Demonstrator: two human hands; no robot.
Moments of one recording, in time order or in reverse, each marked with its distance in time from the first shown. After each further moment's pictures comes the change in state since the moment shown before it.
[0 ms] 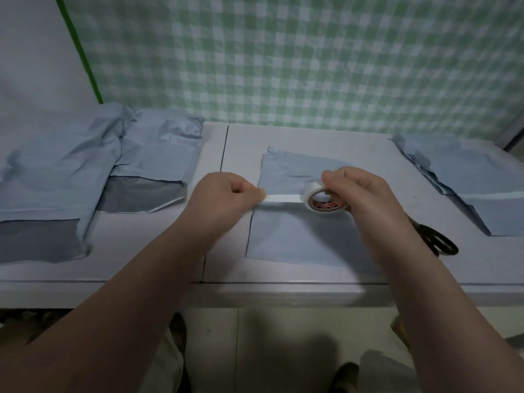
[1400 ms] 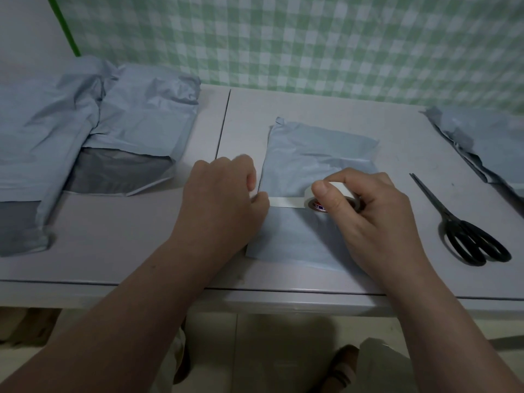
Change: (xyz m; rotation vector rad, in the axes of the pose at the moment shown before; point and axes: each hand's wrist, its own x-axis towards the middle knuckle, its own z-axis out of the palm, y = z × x) left_hand 0.009 -0.027 0.019 0.650 0.149 0.267; right_hand -0.004 0.034 0.018 -0.563 0.109 -0.261
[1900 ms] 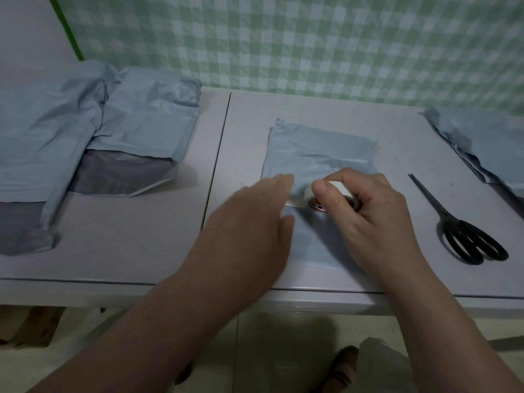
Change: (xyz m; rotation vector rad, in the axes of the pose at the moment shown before) left_hand -0.039 0.022 -0.002 -0.037 0.013 0.230; right_hand 0.001 0.001 -0.001 0.007 -0.009 -0.042
